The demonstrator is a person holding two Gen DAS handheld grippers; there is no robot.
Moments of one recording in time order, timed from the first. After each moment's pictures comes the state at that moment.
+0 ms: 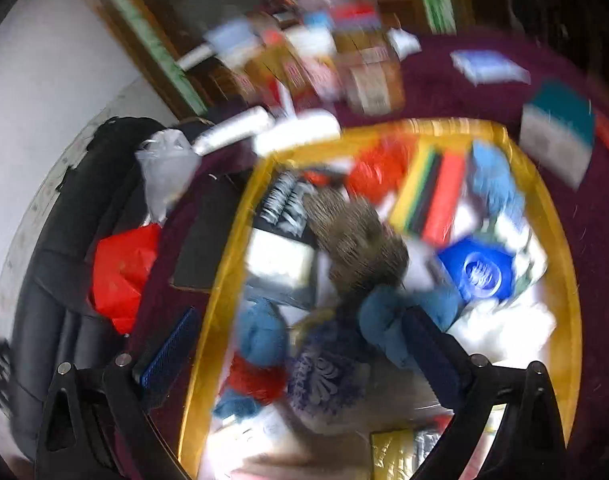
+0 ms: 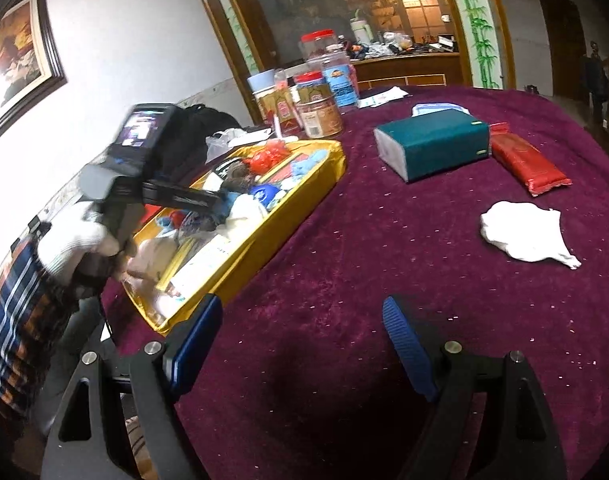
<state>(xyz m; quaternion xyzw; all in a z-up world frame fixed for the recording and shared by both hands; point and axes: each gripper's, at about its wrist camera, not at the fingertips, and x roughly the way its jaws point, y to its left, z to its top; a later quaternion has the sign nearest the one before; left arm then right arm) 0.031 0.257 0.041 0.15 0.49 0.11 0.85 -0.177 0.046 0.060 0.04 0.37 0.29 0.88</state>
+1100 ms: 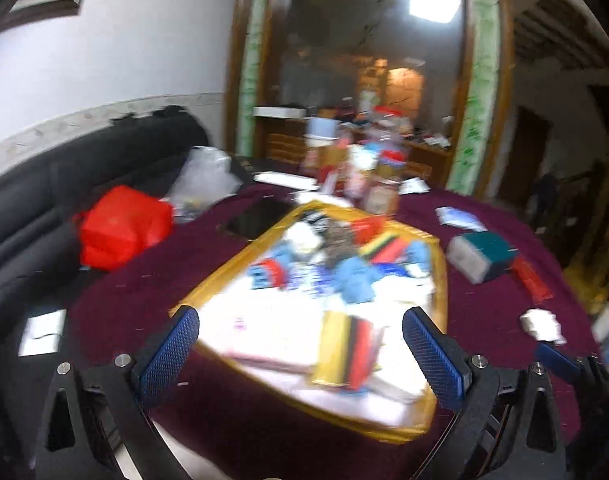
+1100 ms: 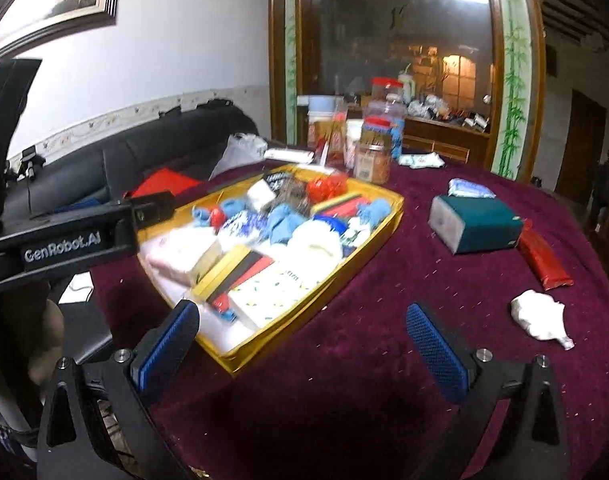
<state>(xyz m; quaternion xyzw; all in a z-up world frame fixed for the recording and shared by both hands) -0.182 0.262 0.088 -0.10 0.26 0.18 0.94 -0.223 0.140 0.075 -0.10 0.28 0.29 0.91</state>
